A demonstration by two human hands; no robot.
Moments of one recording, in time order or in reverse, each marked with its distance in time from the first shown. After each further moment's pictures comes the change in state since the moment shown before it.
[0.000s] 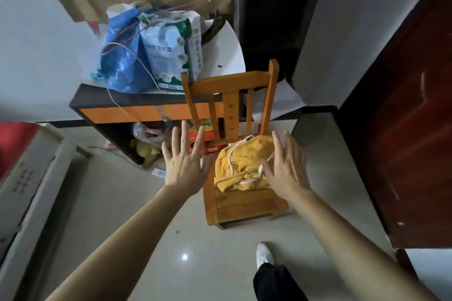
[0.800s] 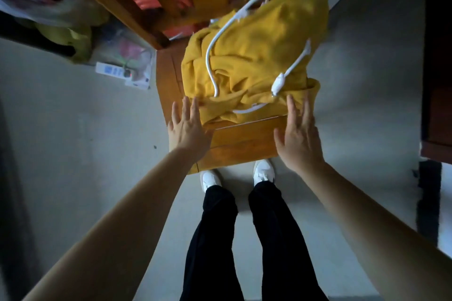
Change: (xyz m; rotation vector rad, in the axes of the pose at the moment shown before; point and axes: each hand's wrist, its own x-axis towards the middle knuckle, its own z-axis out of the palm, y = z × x) left_hand 0.083 -0.009 0.406 -0.172 -0.692 -0.225; right_hand 0.014 0.133 0.354 0.017 -0.476 0.252
